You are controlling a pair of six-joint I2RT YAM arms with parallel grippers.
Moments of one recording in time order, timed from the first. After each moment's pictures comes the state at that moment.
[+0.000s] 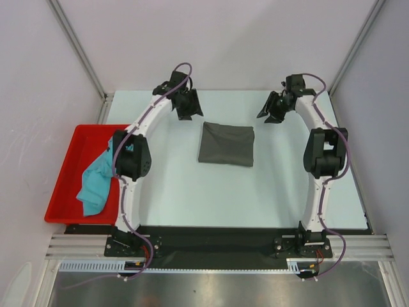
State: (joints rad) left arm -0.34 2.27 2.14 -0.80 0.12 -0.57; right arm 0.04 2.21 1.97 -0.74 -0.40 0.49
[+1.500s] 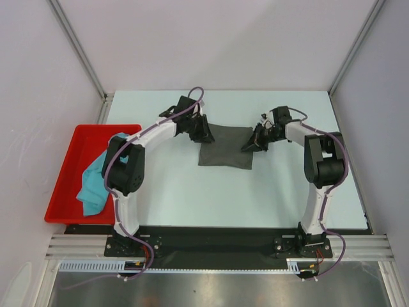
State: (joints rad) left arm -0.45 1.99 1.53 -0.47 0.38 -0.57; right arm 0.13 2.02 1.34 -0.46 -0.82 0.52
